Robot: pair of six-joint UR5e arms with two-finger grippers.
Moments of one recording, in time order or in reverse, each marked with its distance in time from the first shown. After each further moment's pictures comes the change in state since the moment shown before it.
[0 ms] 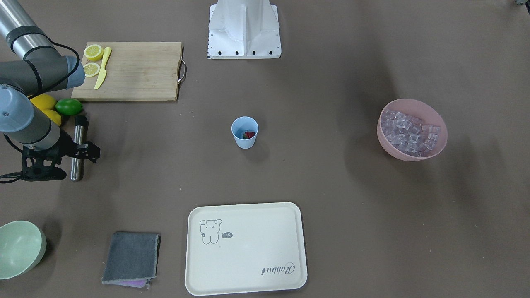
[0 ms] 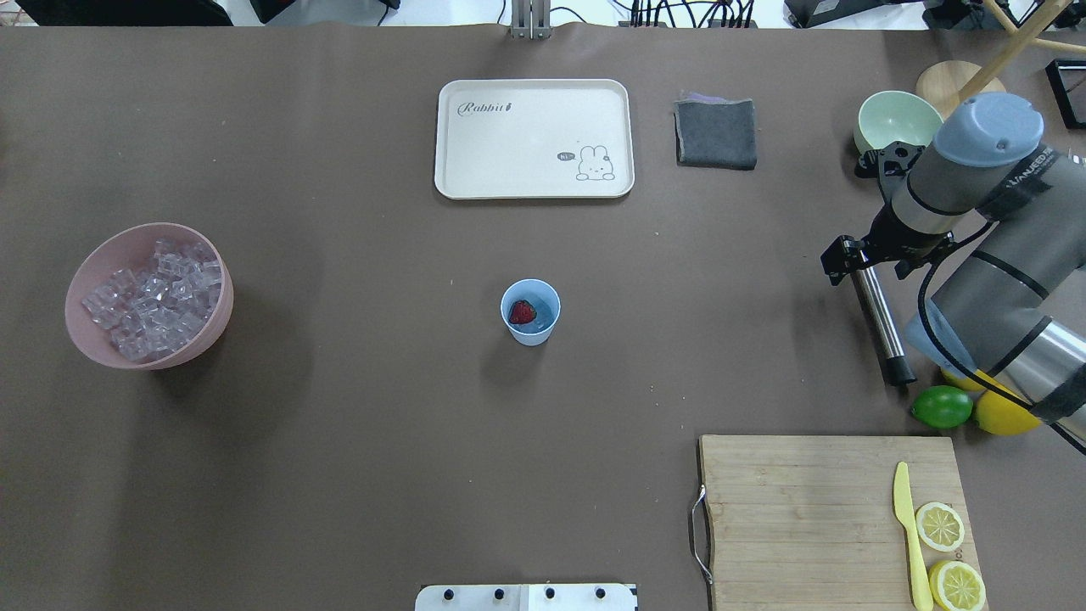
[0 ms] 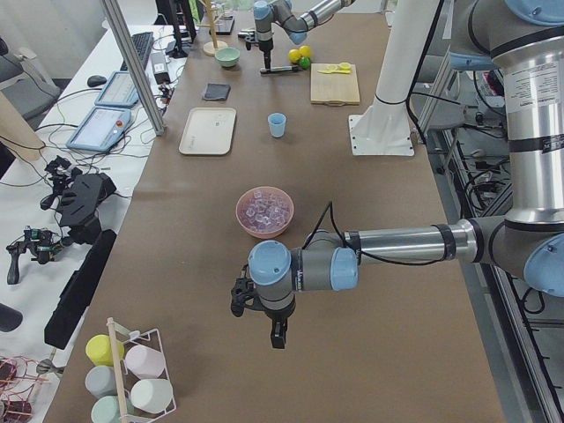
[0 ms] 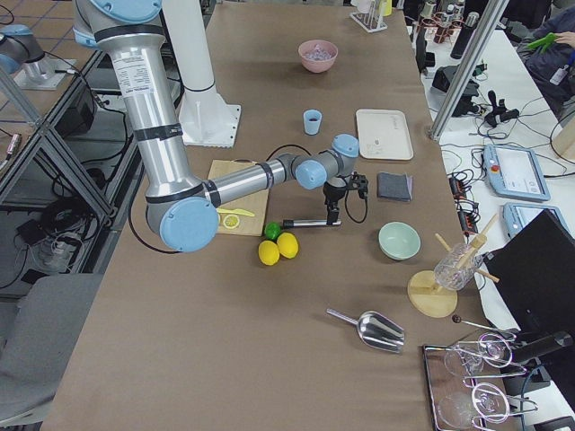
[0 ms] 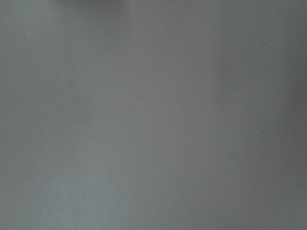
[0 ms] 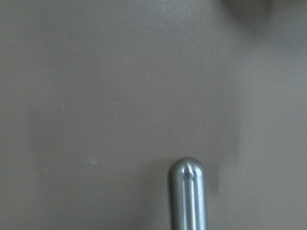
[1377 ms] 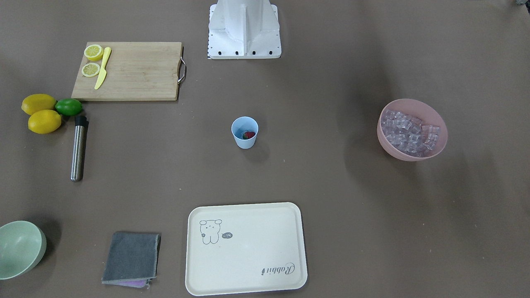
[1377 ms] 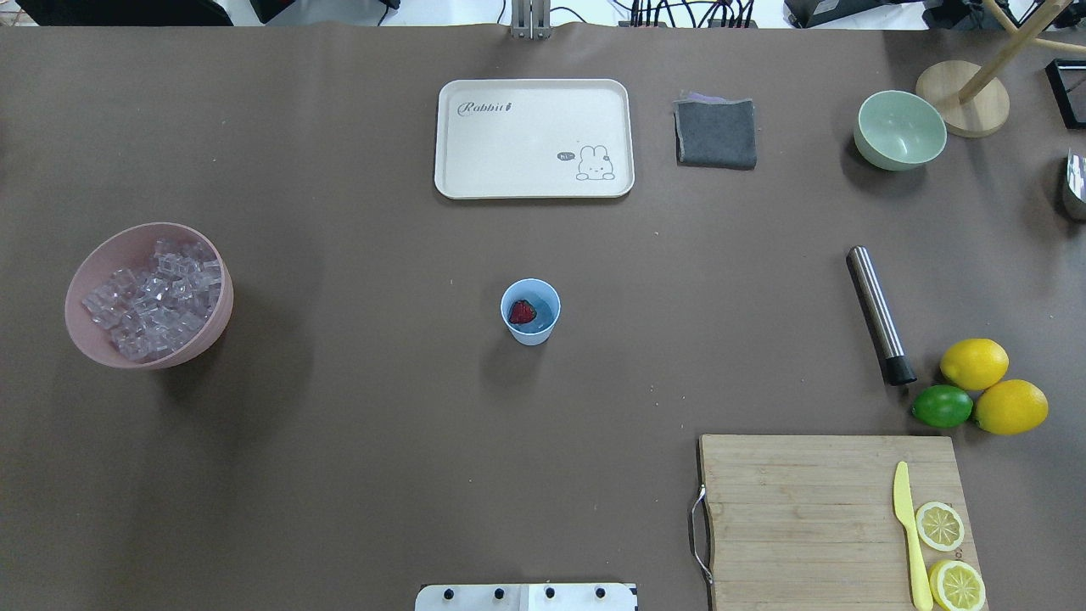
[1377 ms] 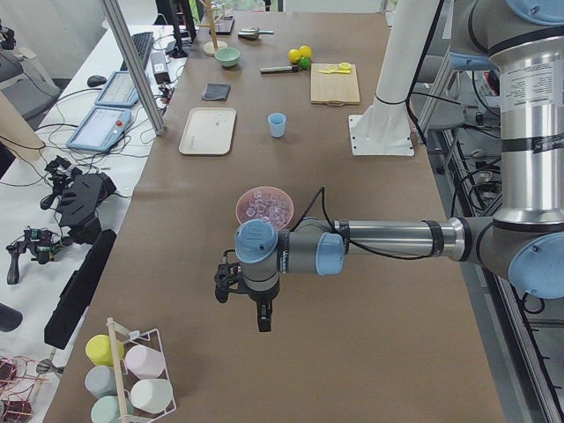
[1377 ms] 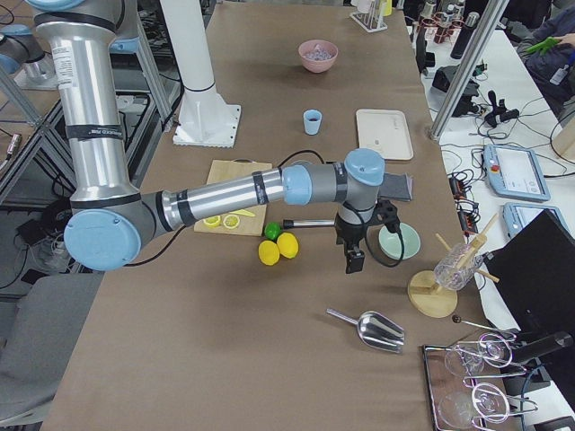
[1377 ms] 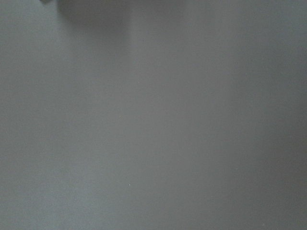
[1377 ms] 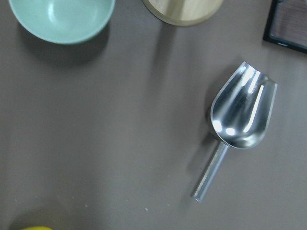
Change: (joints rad) left arm 0.000 -0.061 -0.040 0.002 -0.001 -0.213; right arm 0.577 -0.194 0.153 -0.320 0.058 -0.832
